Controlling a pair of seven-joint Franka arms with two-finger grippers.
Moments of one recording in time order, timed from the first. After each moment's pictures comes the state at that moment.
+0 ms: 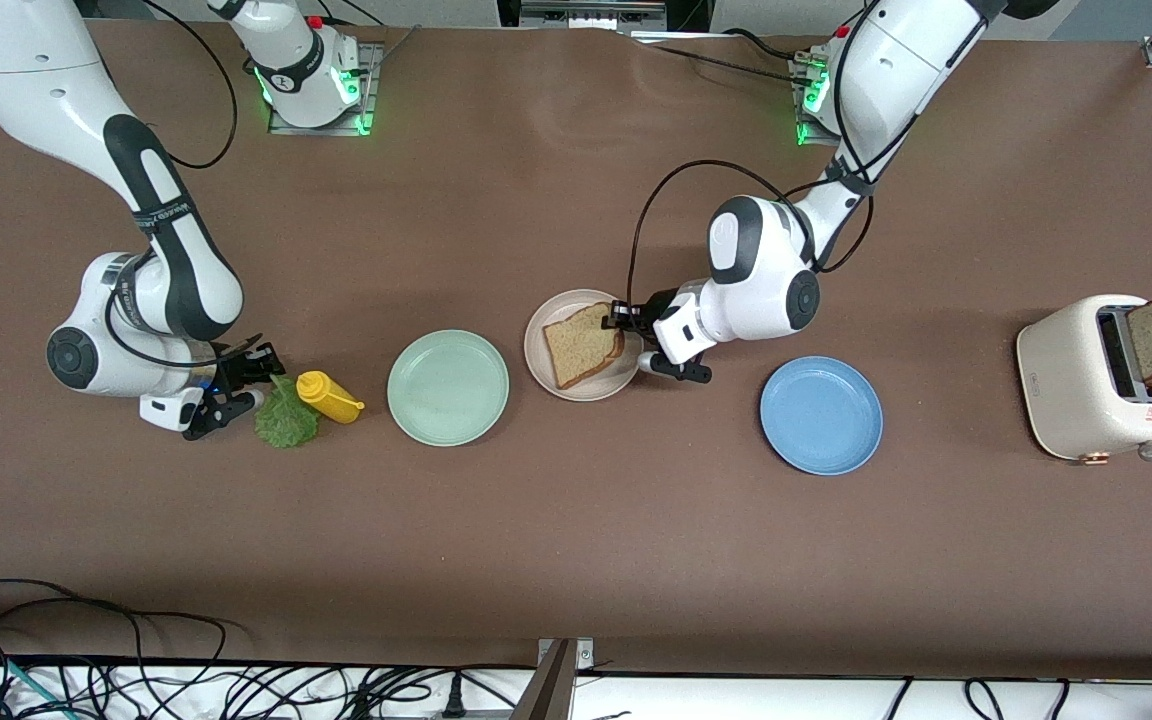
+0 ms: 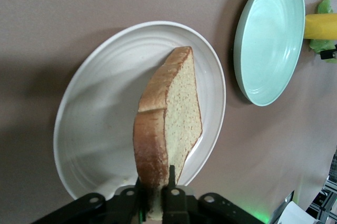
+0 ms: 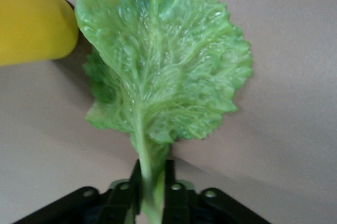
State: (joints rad) left arm -0.25 0.62 -0.36 -1.87 -0.86 2.46 0.19; right arm -0.09 0.58 0.07 -1.86 0.12 2.21 -0.58
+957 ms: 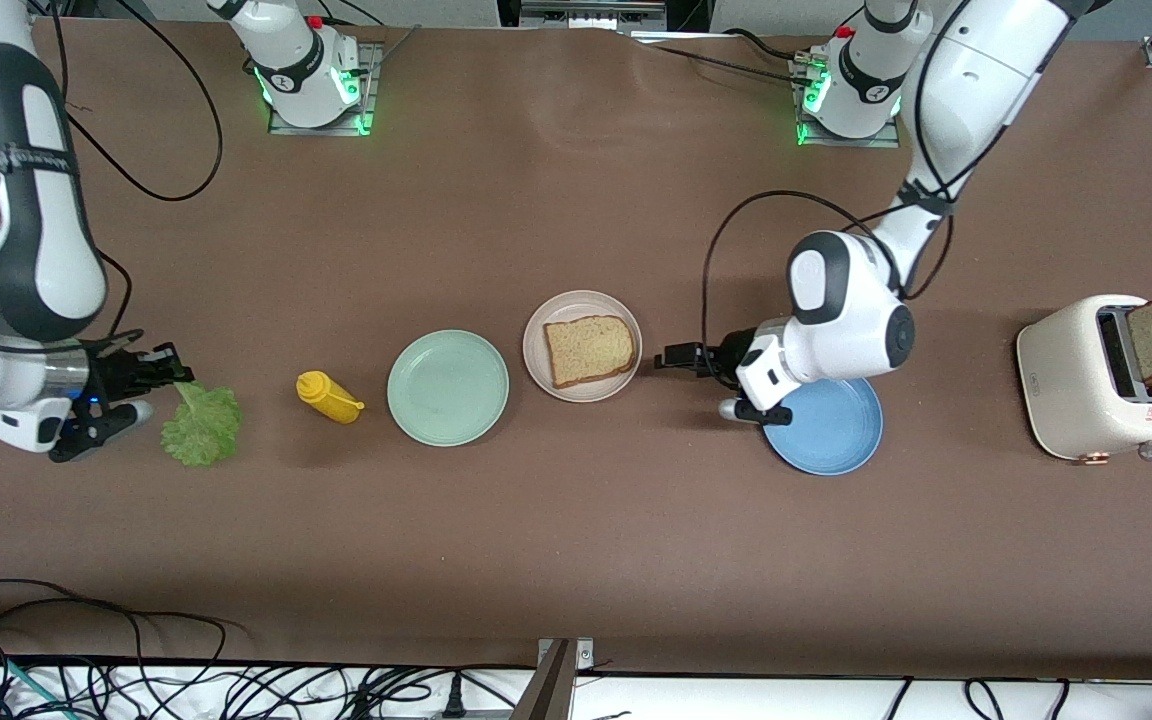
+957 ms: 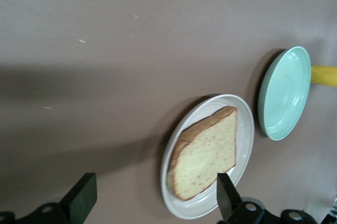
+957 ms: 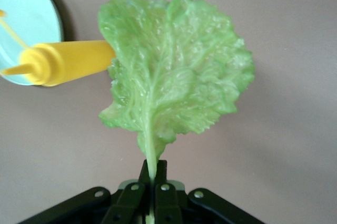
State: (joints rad) left arm -0.05 0.58 -0.34 -1.83 -0.69 2.33 0.17; right arm -0.11 0.49 0.02 -1.49 0.12 1.72 -0.56
